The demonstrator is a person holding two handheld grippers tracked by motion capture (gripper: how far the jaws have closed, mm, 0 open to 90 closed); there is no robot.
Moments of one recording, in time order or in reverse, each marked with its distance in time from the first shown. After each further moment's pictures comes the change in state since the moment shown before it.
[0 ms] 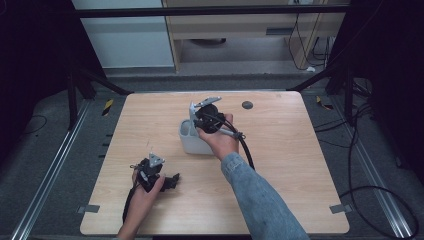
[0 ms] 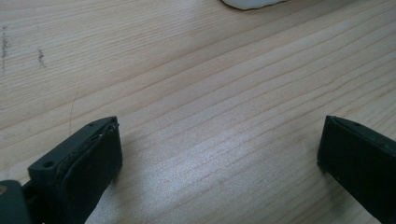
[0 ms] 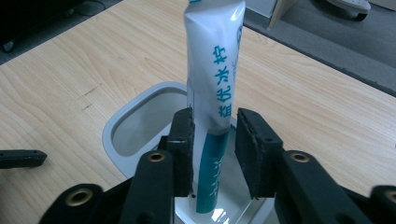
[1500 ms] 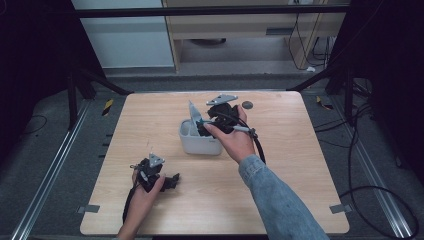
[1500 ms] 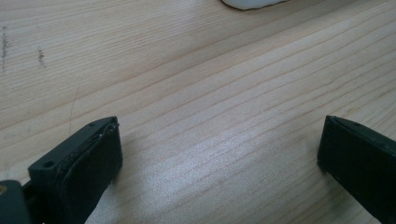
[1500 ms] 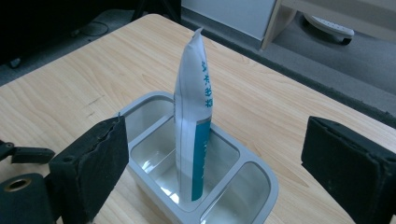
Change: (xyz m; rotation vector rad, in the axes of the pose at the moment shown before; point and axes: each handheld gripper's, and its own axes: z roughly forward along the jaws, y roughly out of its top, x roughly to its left) left arm 0.000 0.000 0.000 0.000 0.000 0.001; right arm -0.017 -0.003 -0.045 -0.093 0.001 -0.022
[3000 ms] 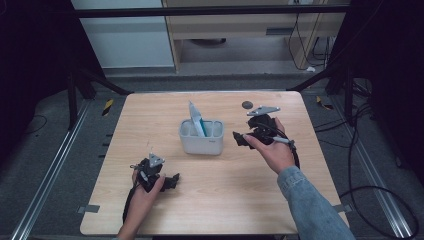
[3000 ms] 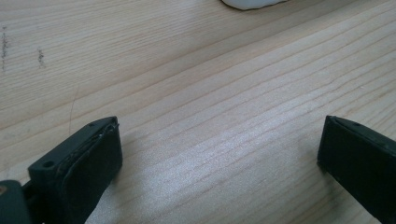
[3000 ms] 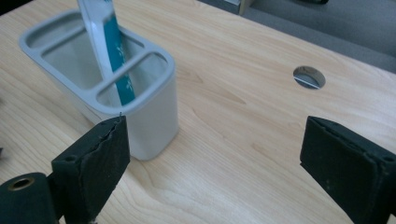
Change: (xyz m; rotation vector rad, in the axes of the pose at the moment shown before) left arm 0.000 0.000 0.000 0.001 -0.001 -0.001; right arm -0.070 -0.071 -0.043 0.089 -0.058 0.086
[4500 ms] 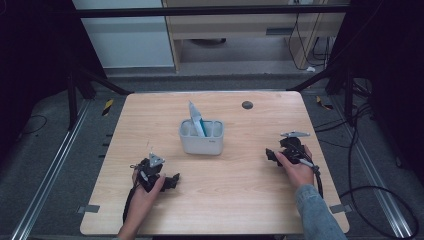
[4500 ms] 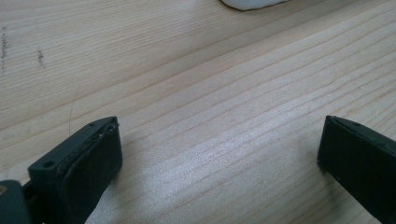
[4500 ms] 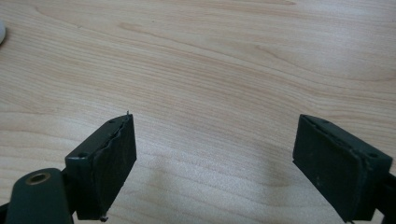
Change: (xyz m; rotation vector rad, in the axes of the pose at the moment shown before) left arm 0.000 0.000 0.000 0.000 0.001 0.000; right arm -0.083 -0.120 0.027 0.102 -0.172 0.241
